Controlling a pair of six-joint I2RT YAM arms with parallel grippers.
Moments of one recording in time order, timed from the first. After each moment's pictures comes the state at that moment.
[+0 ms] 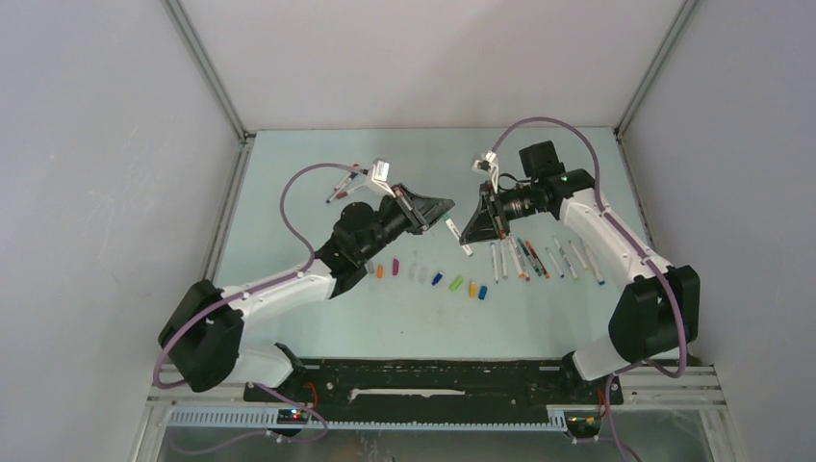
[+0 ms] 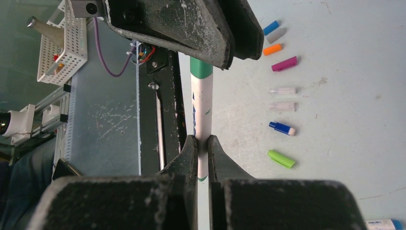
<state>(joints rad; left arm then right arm) -0.77 1.35 0.77 0.66 0.08 -0.96 0.31 1.52 1.30 -0.80 -1.17 -0.38</state>
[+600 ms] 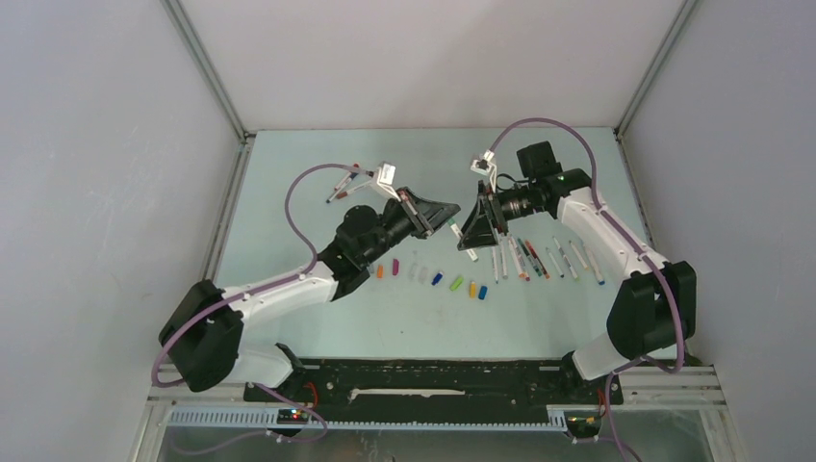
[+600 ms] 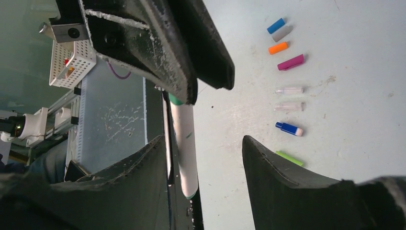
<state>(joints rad) -0.79 1.35 0.77 0.66 0.08 -0.93 0.32 1.54 1.30 -0.80 -1.18 -0.35</state>
